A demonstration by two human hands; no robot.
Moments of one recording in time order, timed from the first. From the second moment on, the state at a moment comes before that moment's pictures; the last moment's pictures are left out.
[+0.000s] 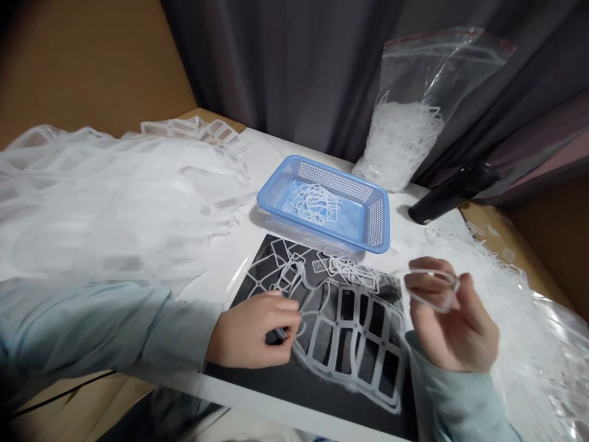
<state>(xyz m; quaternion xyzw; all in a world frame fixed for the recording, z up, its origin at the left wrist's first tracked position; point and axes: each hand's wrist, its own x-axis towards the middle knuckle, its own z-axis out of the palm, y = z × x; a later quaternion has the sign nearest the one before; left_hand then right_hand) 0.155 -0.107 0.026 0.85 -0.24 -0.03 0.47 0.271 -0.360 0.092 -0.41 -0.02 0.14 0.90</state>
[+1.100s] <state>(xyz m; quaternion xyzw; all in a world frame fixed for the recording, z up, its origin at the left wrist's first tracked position) 0.153 -0.108 0.025 0.85 -0.23 0.01 0.47 0.201 -0.317 0.041 -0.76 -0.32 0.23 0.52</state>
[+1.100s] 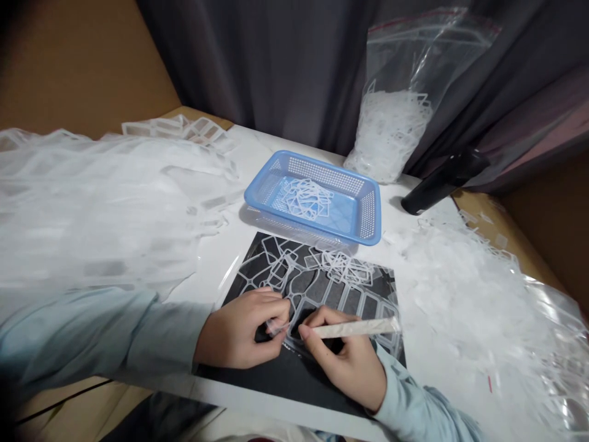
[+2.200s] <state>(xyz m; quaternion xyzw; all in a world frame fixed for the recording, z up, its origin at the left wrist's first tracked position) 0.157 -0.104 0.031 0.83 -0.24 -0.04 0.51 0.237 -0.332 0.053 -0.56 -0.13 0.47 0.67</state>
